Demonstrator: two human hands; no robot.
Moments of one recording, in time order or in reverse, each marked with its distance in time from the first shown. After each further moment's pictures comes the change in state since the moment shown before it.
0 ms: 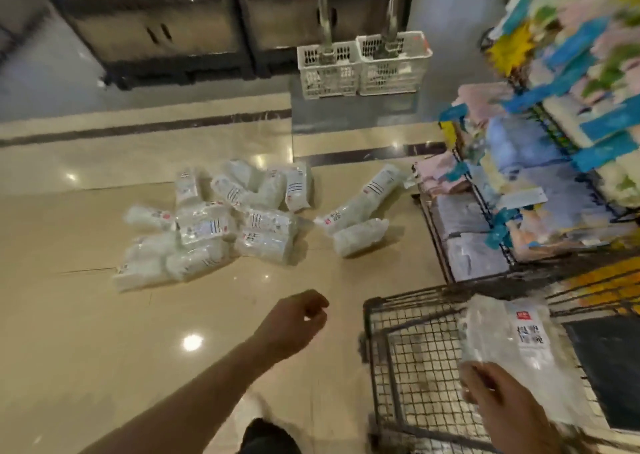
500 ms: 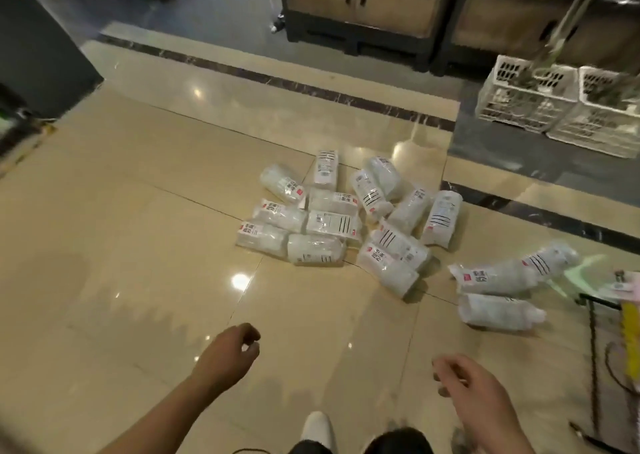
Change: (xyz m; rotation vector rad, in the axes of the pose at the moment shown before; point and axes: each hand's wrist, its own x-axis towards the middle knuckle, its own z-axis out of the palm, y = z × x) left_hand -0.080 -0.412 -0.269 -0.132 0.271 -0.608; right_hand -0.012 -0.313 0.383 -0.373 -0.359 -0.244
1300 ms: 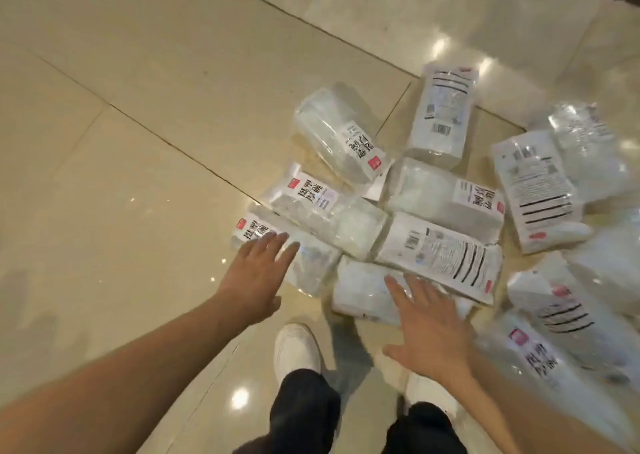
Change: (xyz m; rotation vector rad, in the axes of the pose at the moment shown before) left_hand 0.687 -0.121 0.038 0.747 -0.084 0.225; right_hand 0.628 -0.181 0.441 -1.068 -0.428 -0.443
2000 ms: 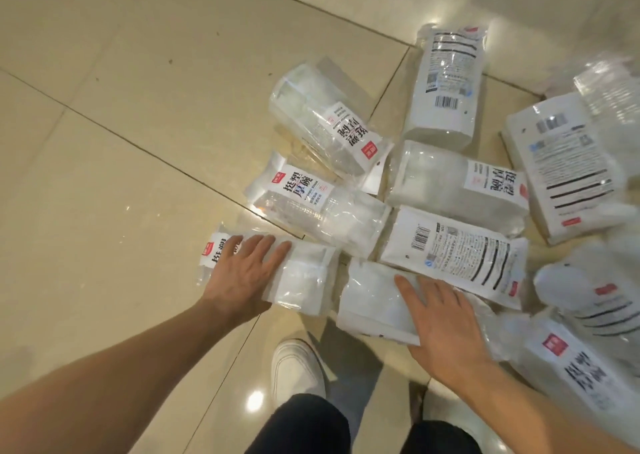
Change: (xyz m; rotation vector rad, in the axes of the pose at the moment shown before) left_hand 0.075 -0.025 0.069 0.038 0.229 0.092; right_hand 0.080 0.053 0.079 -0.134 0.217 -0.033
